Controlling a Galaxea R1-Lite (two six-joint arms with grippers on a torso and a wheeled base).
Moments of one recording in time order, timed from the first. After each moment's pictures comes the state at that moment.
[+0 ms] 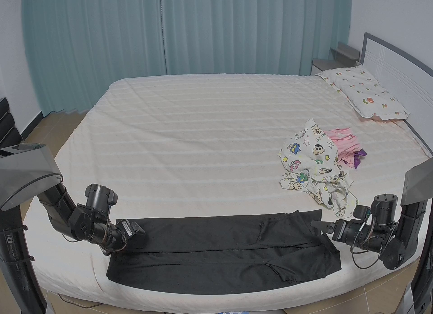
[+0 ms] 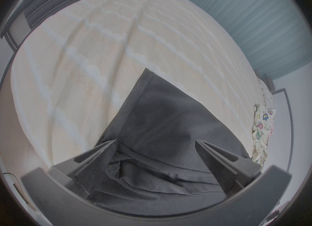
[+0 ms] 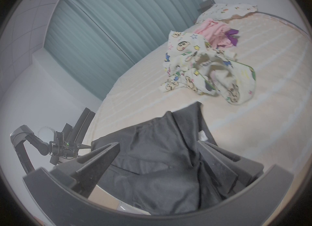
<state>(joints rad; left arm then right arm) -0.12 2.16 -0.67 -0.42 -0.11 -0.80 0.14 2.18 -0.21 -1.45 0.32 0.48</state>
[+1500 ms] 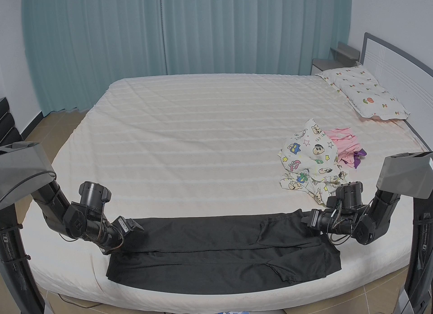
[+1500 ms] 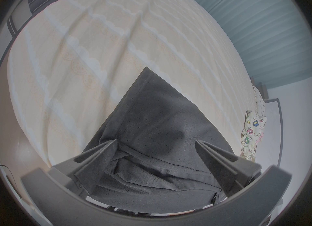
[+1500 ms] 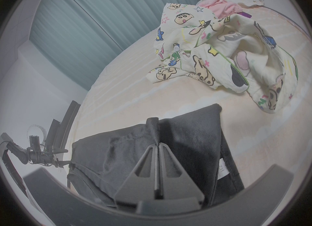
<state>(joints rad) -0.10 2.13 -0.66 -0.42 -0.17 -0.84 0.18 2.33 -0.64 -1.00 0.24 0.47</state>
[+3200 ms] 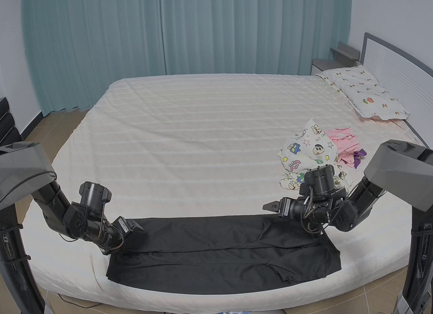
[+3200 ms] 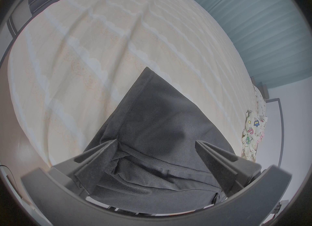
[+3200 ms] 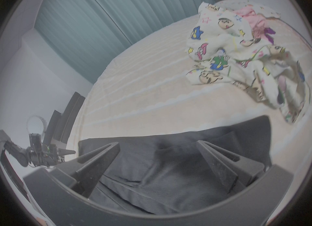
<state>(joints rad) -0.10 2.13 -0.66 -0.42 -0.17 -0.83 0.40 2.29 -0.95 -0.65 0.12 0.56</state>
